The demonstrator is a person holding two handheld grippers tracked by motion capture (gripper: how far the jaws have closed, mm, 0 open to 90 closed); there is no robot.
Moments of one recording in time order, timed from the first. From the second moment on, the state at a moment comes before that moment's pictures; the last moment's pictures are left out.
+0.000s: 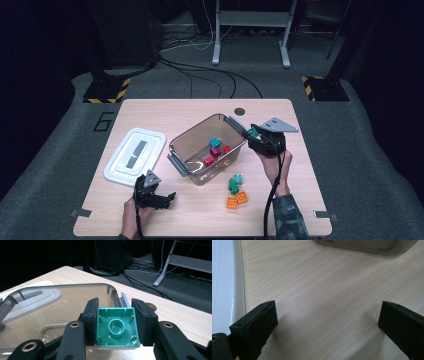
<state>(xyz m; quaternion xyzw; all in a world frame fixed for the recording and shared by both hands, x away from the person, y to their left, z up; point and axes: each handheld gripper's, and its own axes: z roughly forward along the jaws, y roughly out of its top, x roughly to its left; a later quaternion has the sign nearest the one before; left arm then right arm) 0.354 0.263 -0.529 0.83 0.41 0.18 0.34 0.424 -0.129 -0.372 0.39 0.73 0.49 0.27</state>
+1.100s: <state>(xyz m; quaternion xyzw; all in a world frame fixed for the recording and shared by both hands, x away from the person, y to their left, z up) 0.354 0.262 -0.530 0.82 0.41 0.18 0.35 0.469 -0.096 -0.390 0.38 0.75 0.49 0.24</state>
